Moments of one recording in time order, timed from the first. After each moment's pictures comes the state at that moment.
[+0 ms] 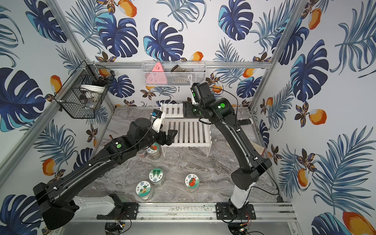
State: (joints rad) left arm -0.68 1.25 1.28 -0.45 -0.11 -0.24; right arm 0.61 1.80 2.28 -1.18 0.13 0.35
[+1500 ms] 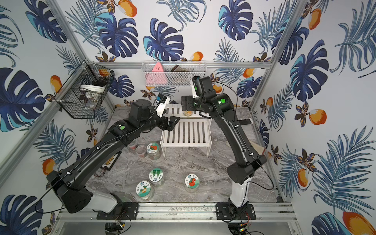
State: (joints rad) left arm -0.56 1.47 1.59 -0.51 0.10 -0.05; right arm 0.55 1.81 2.32 -1.12 0.09 0.29
